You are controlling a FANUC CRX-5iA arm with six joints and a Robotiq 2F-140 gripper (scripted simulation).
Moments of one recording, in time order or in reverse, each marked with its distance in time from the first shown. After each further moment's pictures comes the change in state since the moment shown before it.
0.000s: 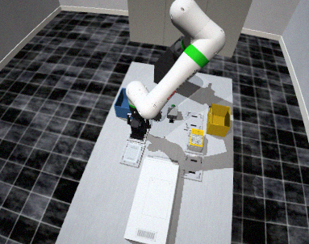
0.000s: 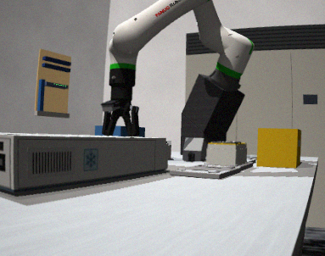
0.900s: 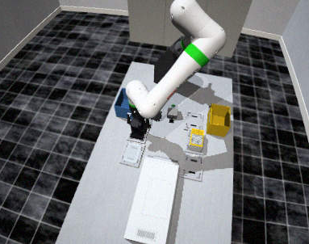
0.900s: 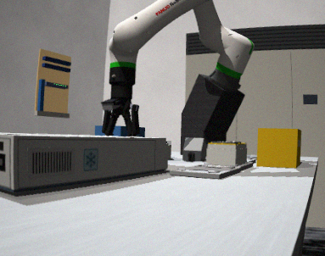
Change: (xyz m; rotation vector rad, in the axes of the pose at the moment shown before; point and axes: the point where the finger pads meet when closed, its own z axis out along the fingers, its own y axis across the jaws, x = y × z) arm 0.000 0.000 -0.005 0.000 0.000 0.000
